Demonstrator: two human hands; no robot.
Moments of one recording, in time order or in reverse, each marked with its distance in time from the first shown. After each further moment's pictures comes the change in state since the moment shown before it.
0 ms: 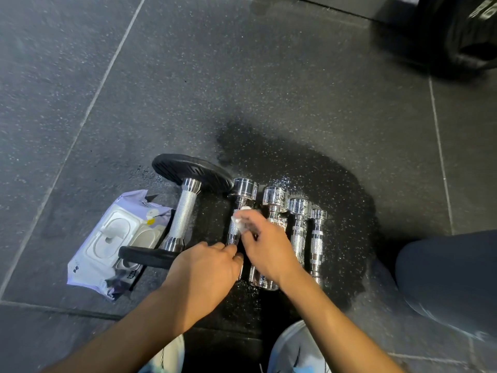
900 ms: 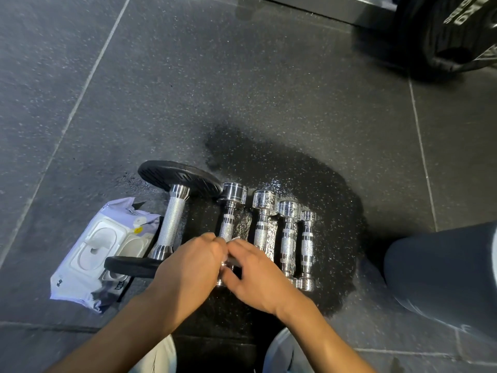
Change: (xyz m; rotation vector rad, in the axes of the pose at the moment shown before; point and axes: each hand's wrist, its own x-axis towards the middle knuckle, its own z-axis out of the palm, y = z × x) left_hand 0.009 -0.015 -0.010 -0.473 0.044 -0.278; right_hand -0.027 0.009 0.008 -0.181 -0.206 -0.250
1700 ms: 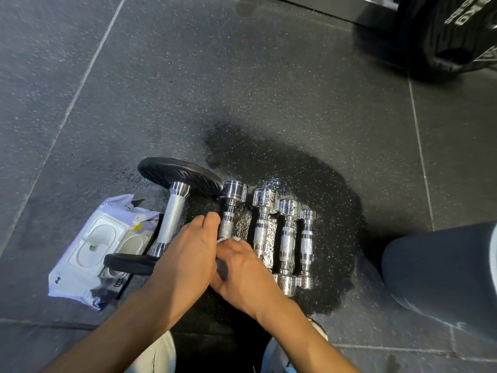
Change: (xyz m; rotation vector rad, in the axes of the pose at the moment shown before) left_hand -0.008 0.007 -0.018 -0.221 0.128 -0.149; right_hand 0.009 -0.012 0.027 -0.194 0.104 0.012
